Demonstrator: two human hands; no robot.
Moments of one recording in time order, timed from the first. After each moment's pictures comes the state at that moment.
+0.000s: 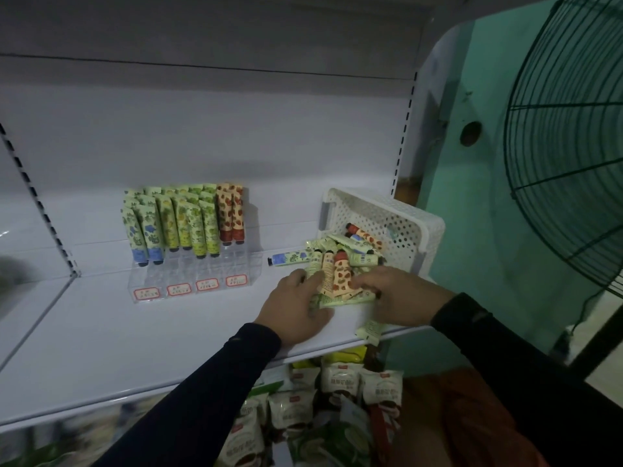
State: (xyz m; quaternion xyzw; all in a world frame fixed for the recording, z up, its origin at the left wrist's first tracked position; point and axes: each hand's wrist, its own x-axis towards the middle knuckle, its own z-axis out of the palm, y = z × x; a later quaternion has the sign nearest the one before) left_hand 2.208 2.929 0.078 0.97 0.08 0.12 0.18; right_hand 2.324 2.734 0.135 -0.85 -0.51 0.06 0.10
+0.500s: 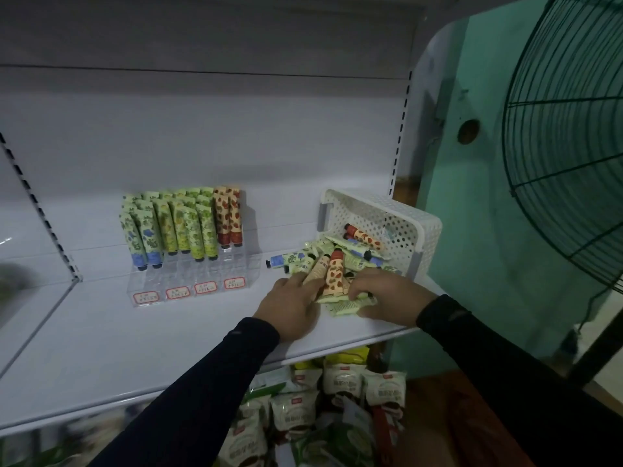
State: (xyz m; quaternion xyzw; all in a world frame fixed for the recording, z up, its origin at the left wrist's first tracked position) left_hand 2.218 2.935 0.082 0.99 0.09 0.05 0.09; right_hand 2.343 2.741 0.114 -0.82 -0.56 0.00 0.11
